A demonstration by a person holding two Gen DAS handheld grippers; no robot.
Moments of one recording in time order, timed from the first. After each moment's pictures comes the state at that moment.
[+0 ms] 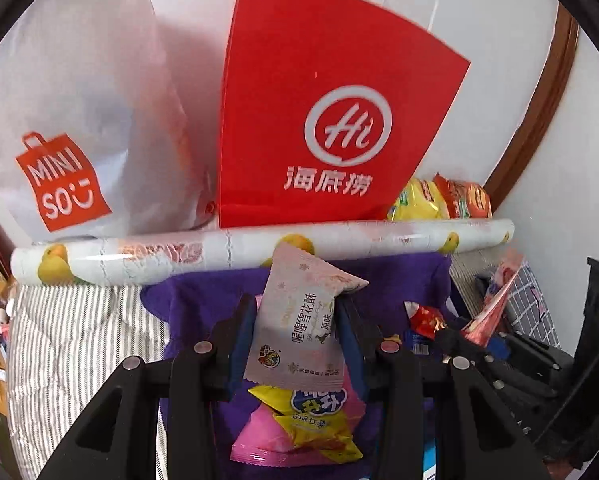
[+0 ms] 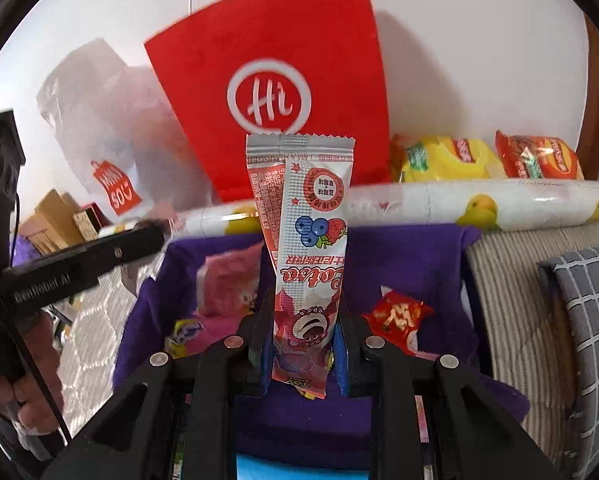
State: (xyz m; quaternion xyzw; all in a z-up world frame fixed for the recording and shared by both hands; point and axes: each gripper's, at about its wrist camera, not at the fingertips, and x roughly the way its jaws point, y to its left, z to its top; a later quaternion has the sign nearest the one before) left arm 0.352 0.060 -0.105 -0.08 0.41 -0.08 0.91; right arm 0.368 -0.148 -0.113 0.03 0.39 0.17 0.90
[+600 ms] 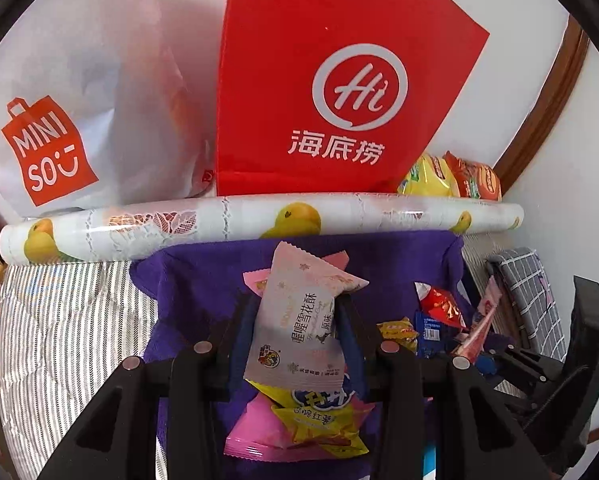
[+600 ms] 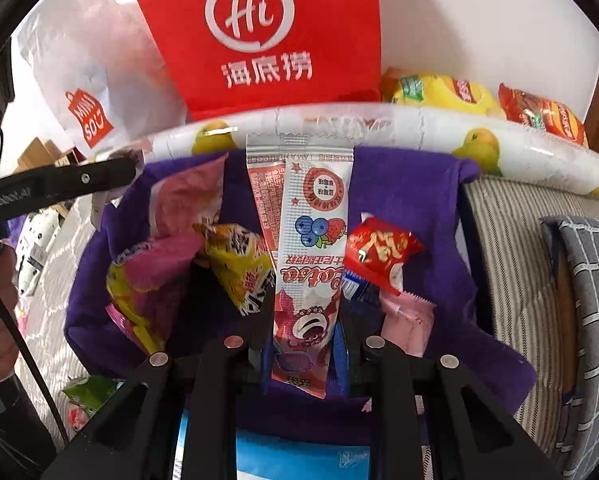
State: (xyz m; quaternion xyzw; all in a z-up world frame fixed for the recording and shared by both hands) left arm 0.360 0.056 -0.128 -0.08 0.44 -0.07 0.89; right arm 0.368 -0.157 -0.161 -0.02 0.46 0.16 0.87
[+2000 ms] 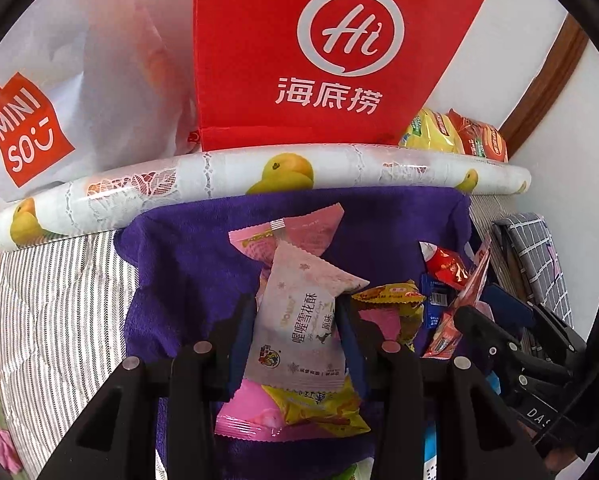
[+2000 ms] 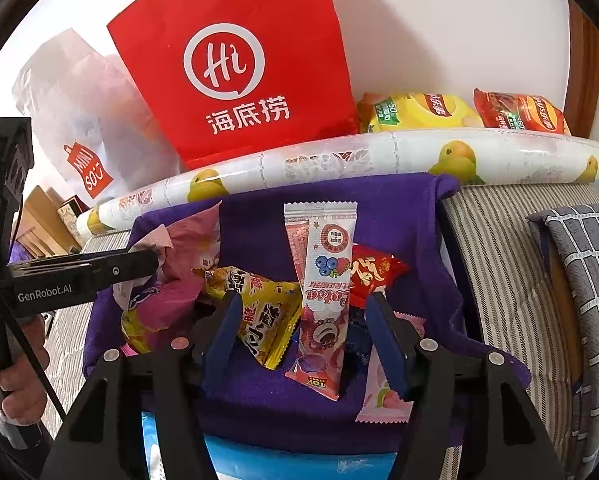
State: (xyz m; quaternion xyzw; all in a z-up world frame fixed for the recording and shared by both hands) left arm 0.365 0.043 -0.146 -0.06 0.50 -0.08 0.86; right arm 0.367 -0.174 -0.143 0.04 0.42 0.14 0.90
